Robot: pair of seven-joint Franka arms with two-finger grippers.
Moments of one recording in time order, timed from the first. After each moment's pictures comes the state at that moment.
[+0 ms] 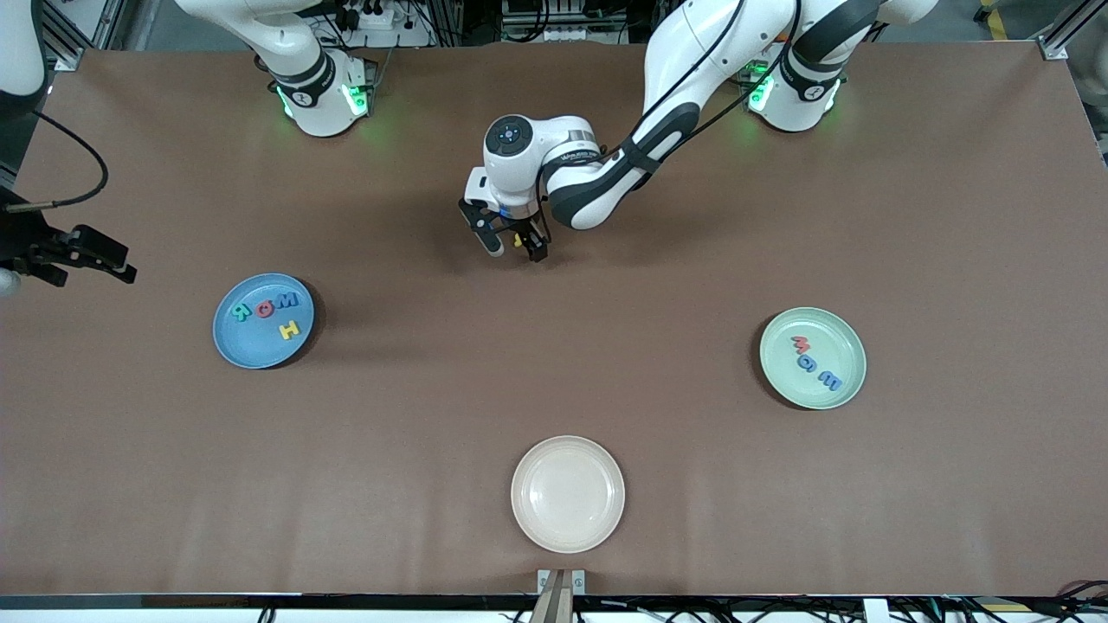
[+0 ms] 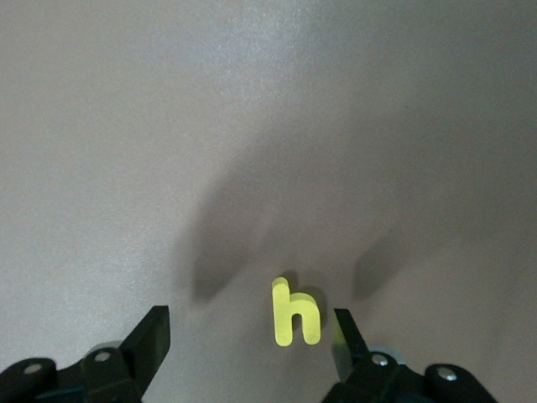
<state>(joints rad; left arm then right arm) -0.63 0.82 -0.50 -1.62 0.47 2.33 -0.32 0.12 0.00 -0.24 -1.74 0.06 1.81 -0.15</state>
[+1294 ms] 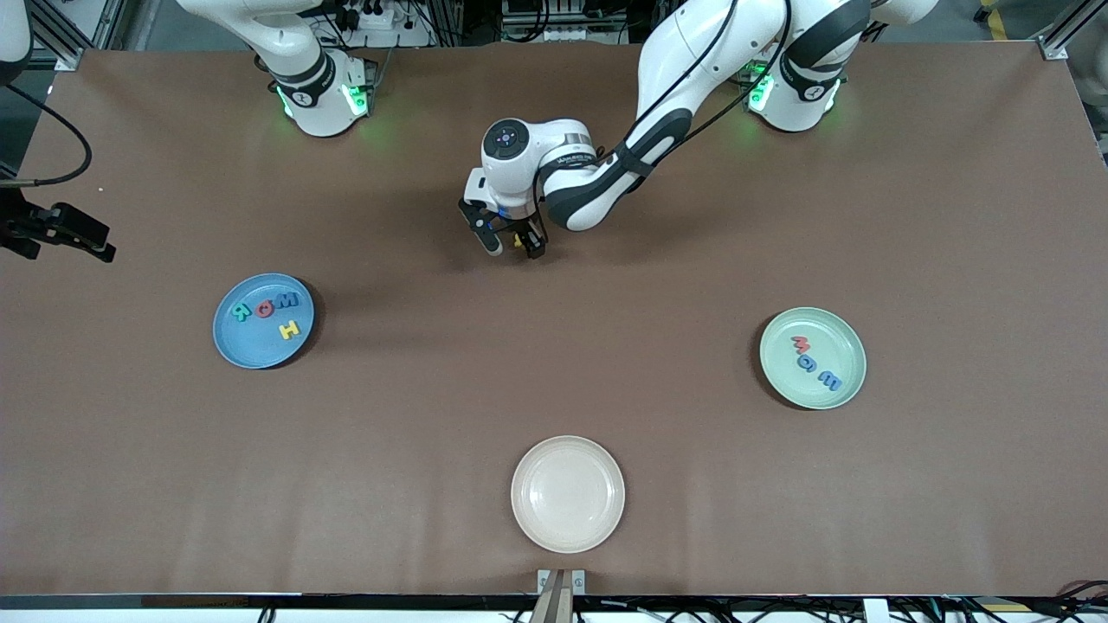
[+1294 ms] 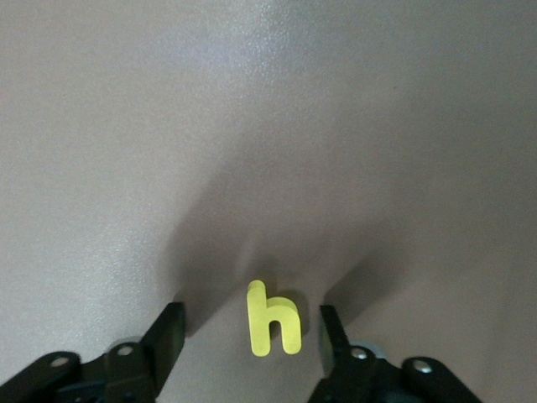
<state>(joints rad) -0.65 0.85 -0.50 -1.61 0.47 2.34 -0.32 0.09 -0.01 -0.20 -1.68 -0.04 1.70 -0.06</state>
